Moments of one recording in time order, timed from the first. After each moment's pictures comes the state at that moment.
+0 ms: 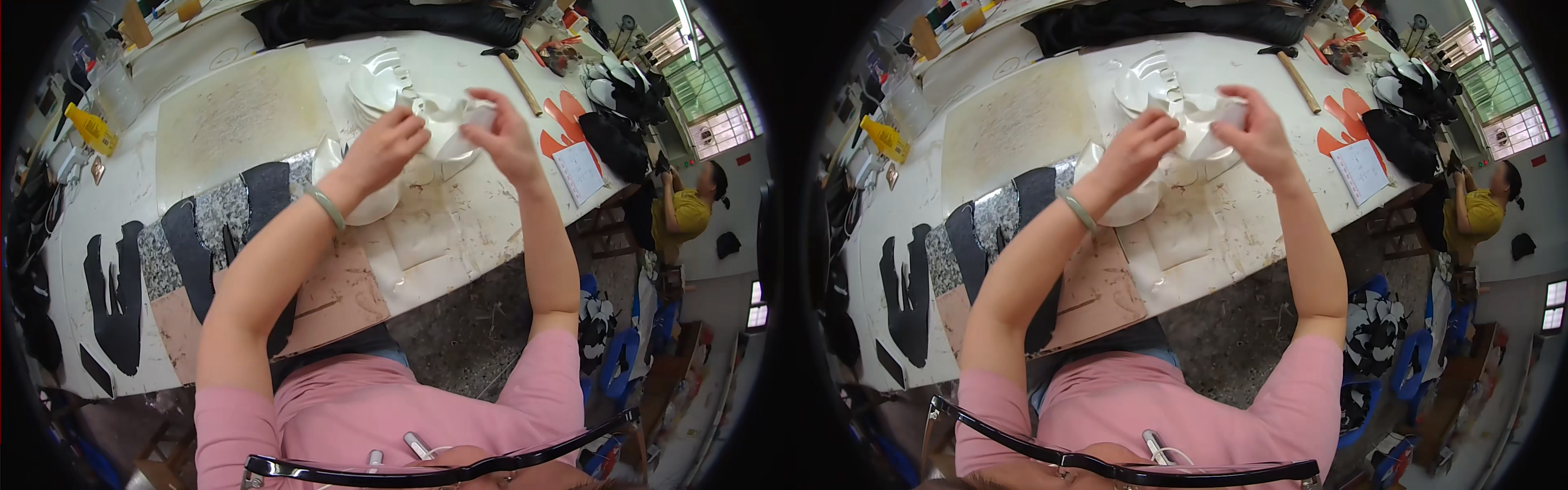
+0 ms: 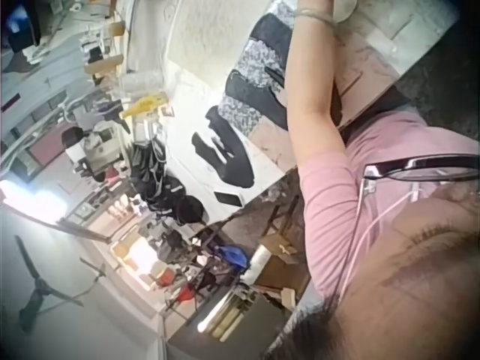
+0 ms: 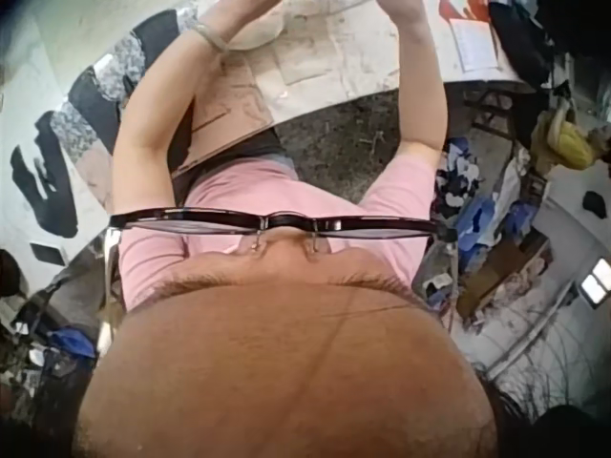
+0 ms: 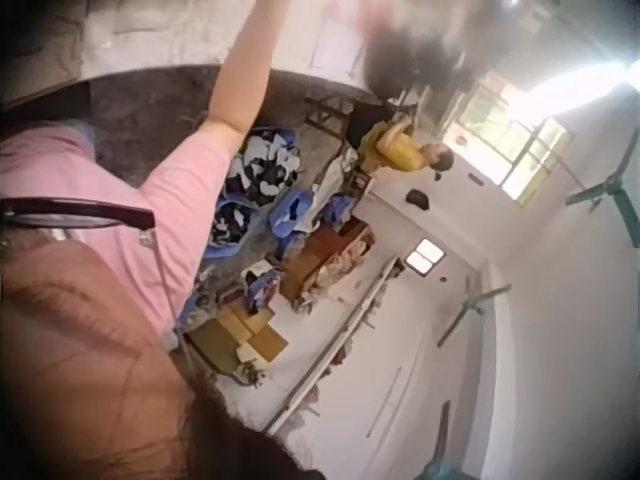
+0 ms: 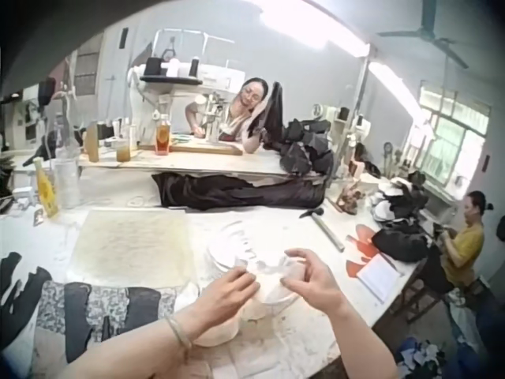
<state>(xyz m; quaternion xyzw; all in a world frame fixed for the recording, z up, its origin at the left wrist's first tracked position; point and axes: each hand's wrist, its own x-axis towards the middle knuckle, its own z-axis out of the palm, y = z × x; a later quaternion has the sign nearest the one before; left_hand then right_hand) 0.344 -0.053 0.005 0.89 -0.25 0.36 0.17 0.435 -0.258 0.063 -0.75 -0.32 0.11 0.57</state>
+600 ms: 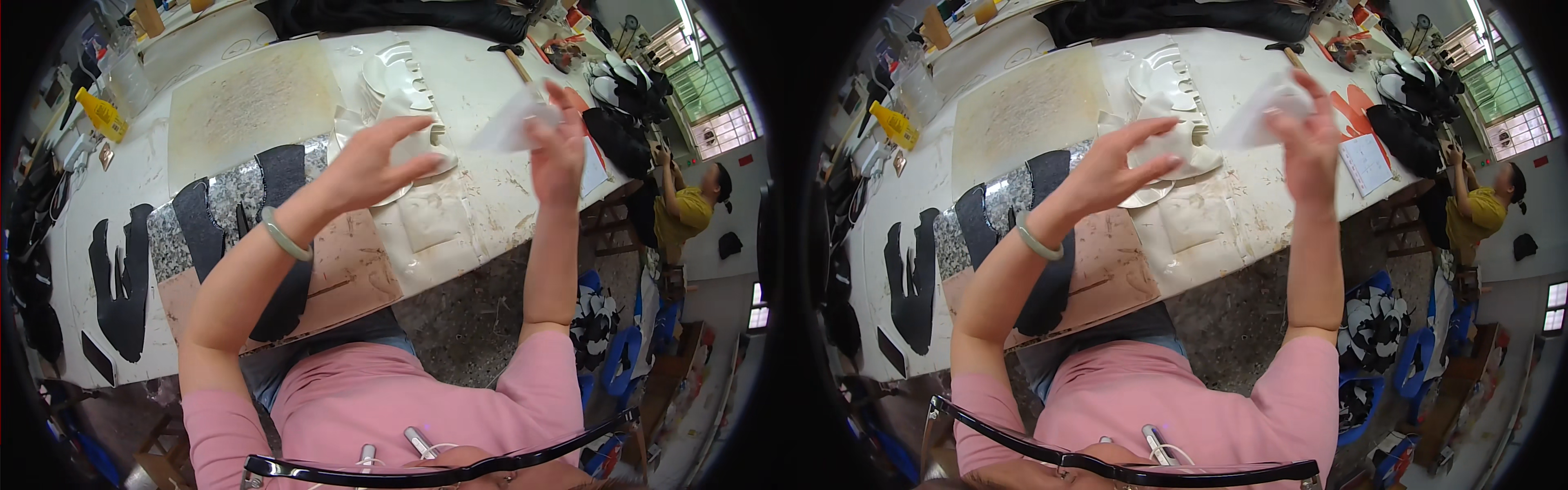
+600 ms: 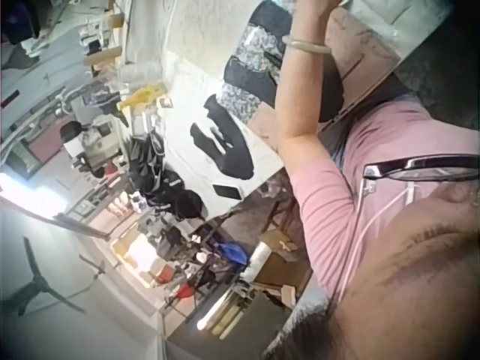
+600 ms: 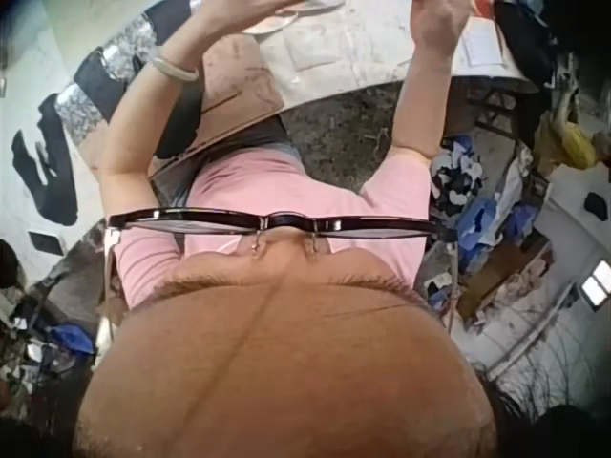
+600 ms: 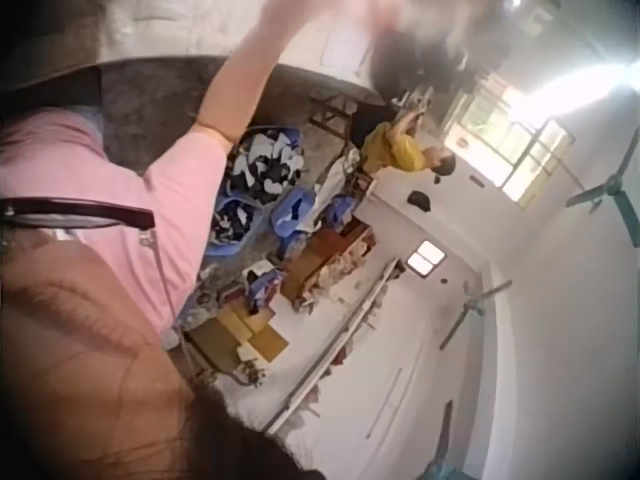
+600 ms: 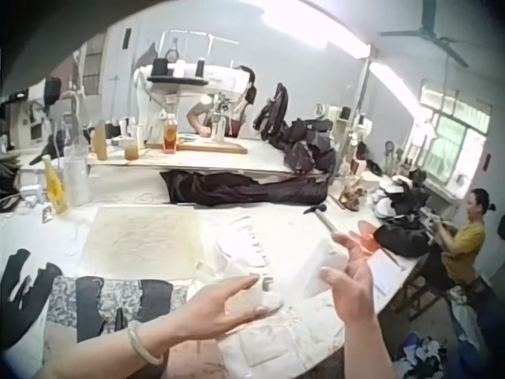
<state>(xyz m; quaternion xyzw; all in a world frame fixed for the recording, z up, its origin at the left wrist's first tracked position) 0.266 -0.048 0.042 0.91 -0.16 0.19 0.34 0.373 -0.275 0.103 -0.59 -0.29 0.03 0.76</state>
